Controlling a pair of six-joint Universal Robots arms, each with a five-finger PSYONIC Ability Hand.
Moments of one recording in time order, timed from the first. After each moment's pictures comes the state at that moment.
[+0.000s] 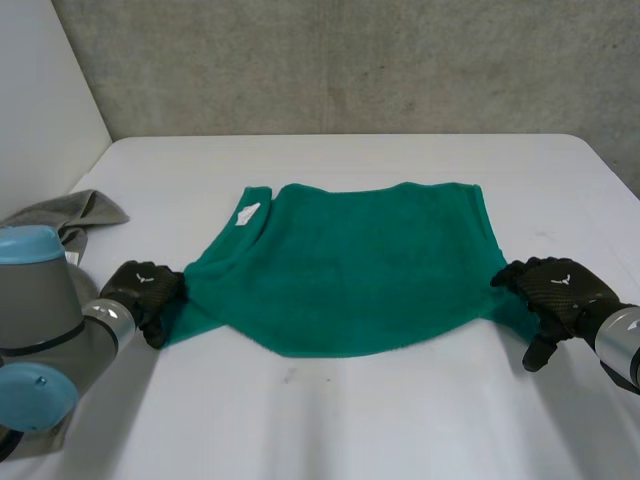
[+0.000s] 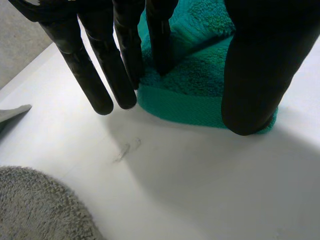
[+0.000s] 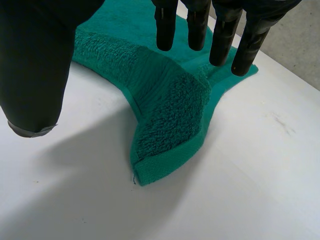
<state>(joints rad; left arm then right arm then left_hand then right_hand) 4.54 -2.08 -1.73 3.30 -1.47 3.69 1.54 -1.32 1.90 -0.04 1.13 2.56 0.66 0.79 0.81 0.81 0.58 0.22 0.24 0.23 0.25 0.07</state>
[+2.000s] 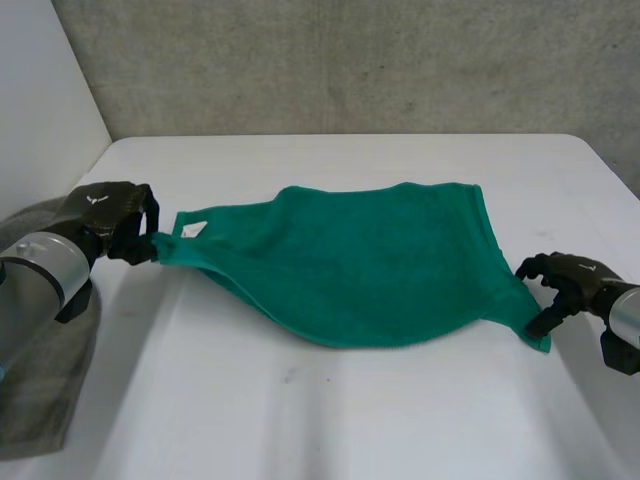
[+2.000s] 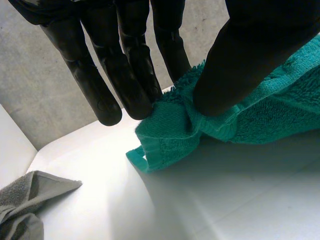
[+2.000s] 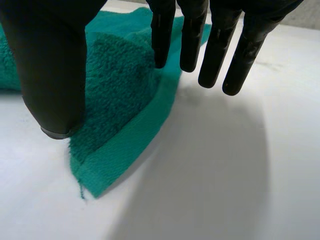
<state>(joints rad) 4.56 -1.74 -1.69 3.18 -1.40 3.33 1.45 -1.06 1.67 -0.02 1.11 2.92 1.10 1.18 1.19 1.20 0.96 0.40 0.46 0.46 0.46 0.27</state>
